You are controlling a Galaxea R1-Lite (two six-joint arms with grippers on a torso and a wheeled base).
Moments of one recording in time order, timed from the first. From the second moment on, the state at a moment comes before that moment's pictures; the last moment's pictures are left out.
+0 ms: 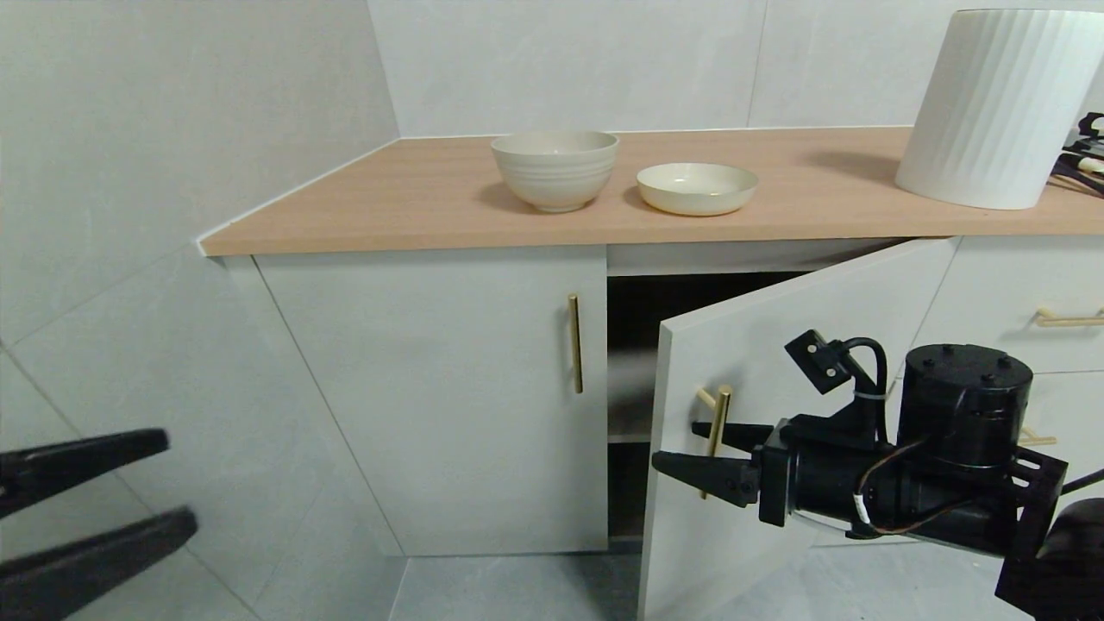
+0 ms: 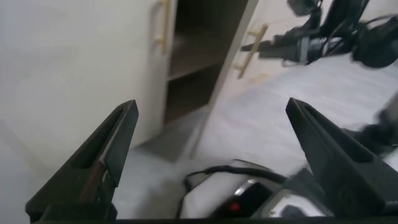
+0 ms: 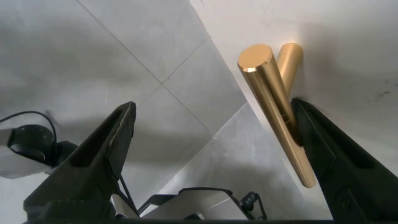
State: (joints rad) left arm -0.09 0.86 -0.71 0.08 -0.64 -0.09; right arm 0.61 1.75 -0.51 -1.07 0.47 0.37
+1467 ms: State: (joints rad) left arm -0.49 1.61 -0.75 -0.61 -0.62 -0.31; right arm 0.61 1.75 -0.48 -1.07 0.47 0.36
